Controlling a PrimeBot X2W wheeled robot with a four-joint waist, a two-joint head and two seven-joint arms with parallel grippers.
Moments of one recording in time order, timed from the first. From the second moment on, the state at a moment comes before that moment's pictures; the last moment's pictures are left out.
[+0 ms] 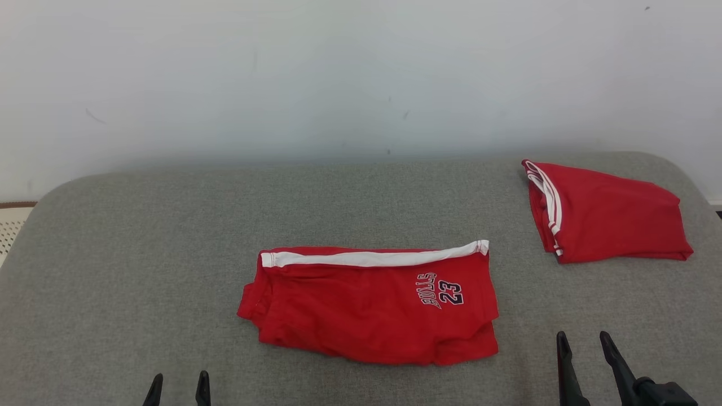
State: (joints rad) left arm 0.11 0.07 -0.03 -0.01 -0.15 0.05 -0.26; right arm 0.08 -0.09 0.08 0.09 0.12 0.13 -0.24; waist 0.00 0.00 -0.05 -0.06
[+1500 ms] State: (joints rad) left arm 0.10 0.06 -0.05 0.02 -0.13 0.02 -0.26; right arm -0.02 -0.10 0.09 0.17 0.16 0.13 -0.14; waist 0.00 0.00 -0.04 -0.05
